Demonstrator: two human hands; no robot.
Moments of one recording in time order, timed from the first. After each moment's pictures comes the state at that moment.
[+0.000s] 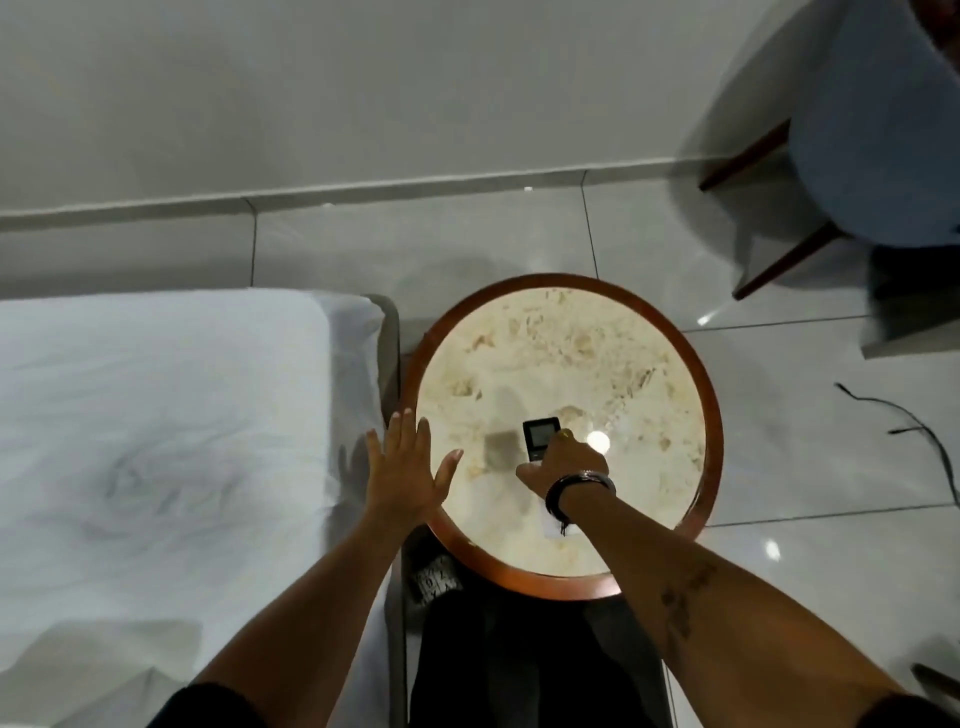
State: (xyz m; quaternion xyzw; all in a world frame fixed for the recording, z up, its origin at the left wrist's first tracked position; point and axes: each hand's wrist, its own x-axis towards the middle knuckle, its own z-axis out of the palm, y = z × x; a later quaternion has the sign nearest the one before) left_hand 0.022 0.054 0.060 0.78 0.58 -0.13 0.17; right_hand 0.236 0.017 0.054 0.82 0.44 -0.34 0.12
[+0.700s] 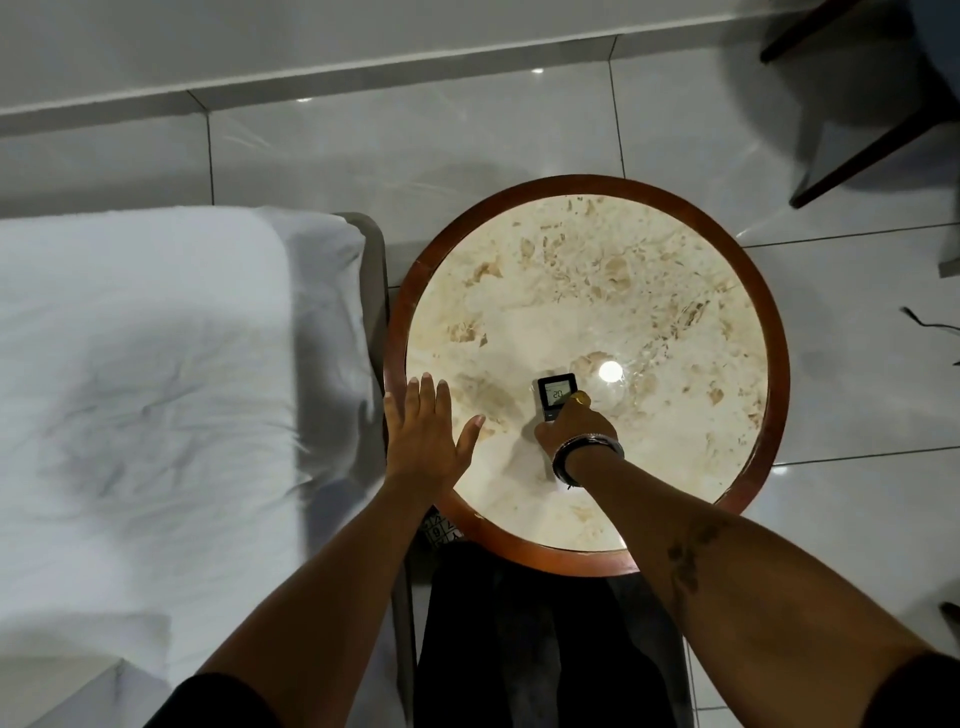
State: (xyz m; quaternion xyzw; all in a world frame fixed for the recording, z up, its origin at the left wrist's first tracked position) left_hand 0.042 0.055 -0.055 0.77 0.58 -0.15 0.21; right_hand 0.237 0.023 -0.079 0.84 0.32 -0.42 0.11
